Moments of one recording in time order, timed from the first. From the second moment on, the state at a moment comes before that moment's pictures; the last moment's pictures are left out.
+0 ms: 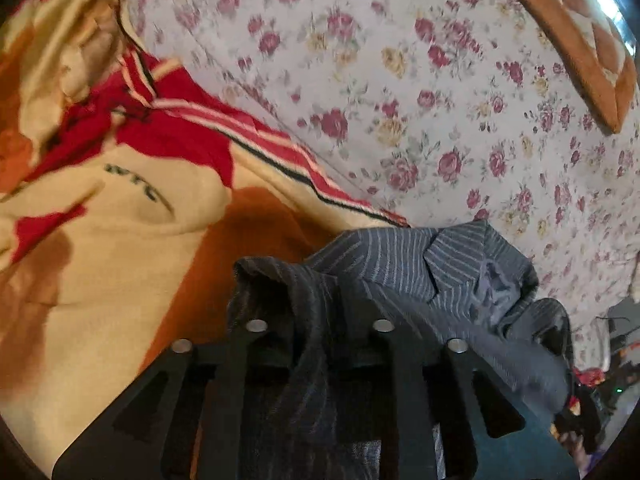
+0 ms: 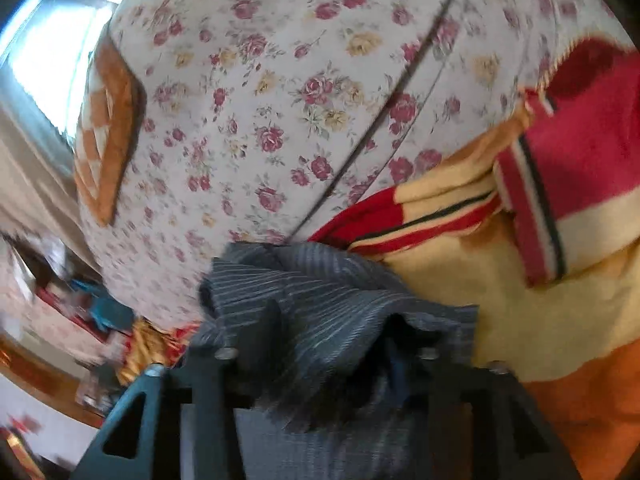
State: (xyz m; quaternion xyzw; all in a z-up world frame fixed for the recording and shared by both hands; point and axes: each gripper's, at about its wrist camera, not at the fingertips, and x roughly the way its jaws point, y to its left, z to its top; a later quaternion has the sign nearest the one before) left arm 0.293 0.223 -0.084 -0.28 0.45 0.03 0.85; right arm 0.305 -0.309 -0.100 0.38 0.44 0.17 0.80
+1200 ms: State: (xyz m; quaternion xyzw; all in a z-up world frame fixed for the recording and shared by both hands) left arm 0.221 0.192 -0.041 -0.12 0.38 0.01 0.92; right arm 0.193 -0.322 -0.028 0.27 0.41 0.10 0.87
